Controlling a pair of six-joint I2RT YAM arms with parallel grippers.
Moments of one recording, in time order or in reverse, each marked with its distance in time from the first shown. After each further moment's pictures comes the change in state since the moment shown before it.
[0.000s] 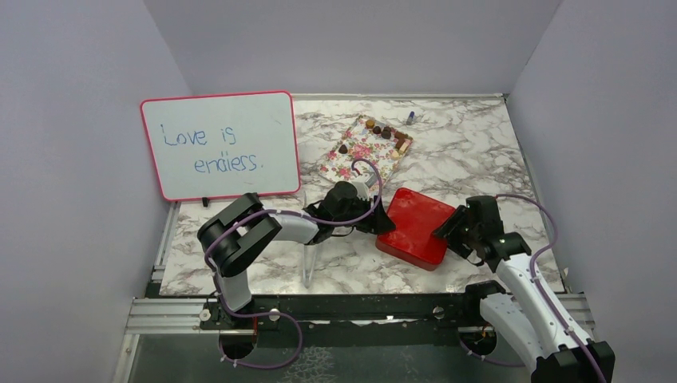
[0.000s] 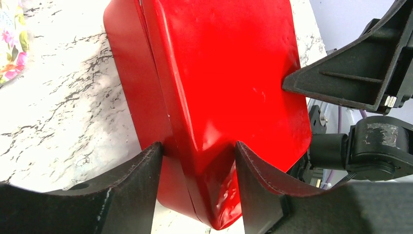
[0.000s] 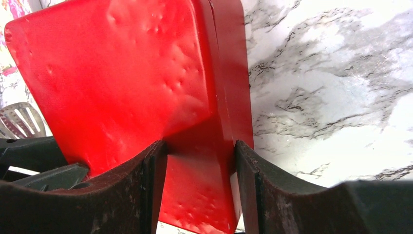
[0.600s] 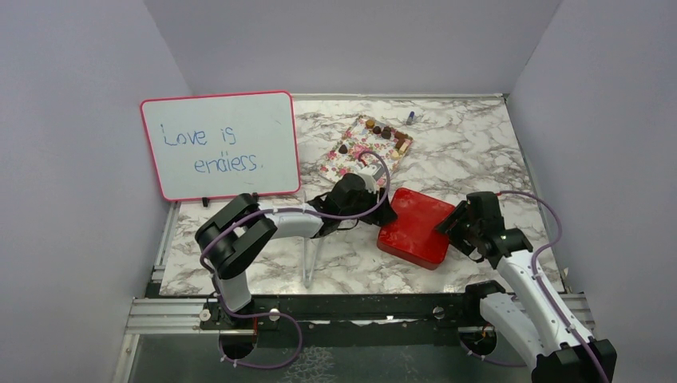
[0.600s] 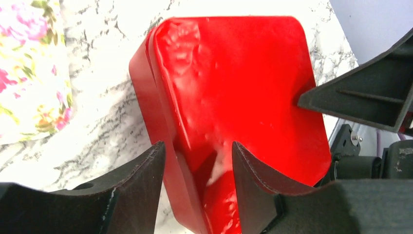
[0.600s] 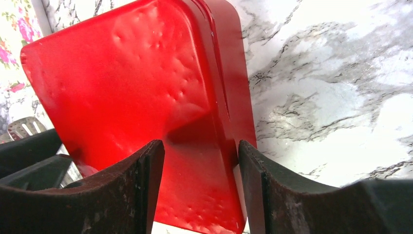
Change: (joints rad) left arm -0.013 -0.021 0.116 -0.158 -0.125 0.125; right arm 0.000 0.024 0.048 -0.021 0.063 0.023
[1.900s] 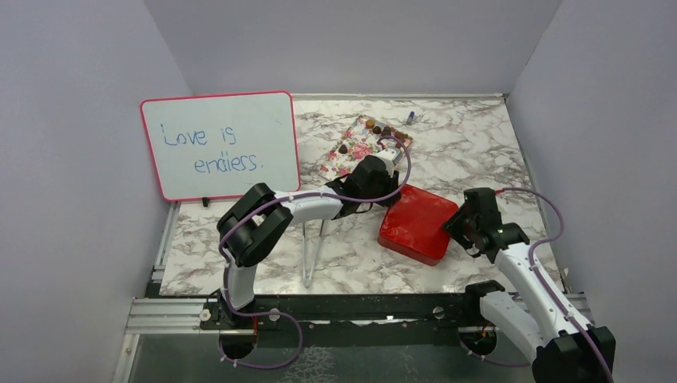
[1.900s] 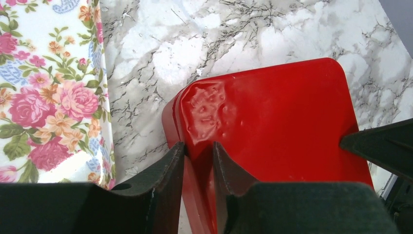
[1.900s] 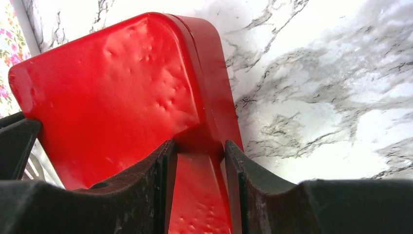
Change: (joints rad) left arm 0.001 0.157 0.311 -0.211 -0.142 0.165; right arm 0.000 0.069 0.014 0.035 0.108 0.020
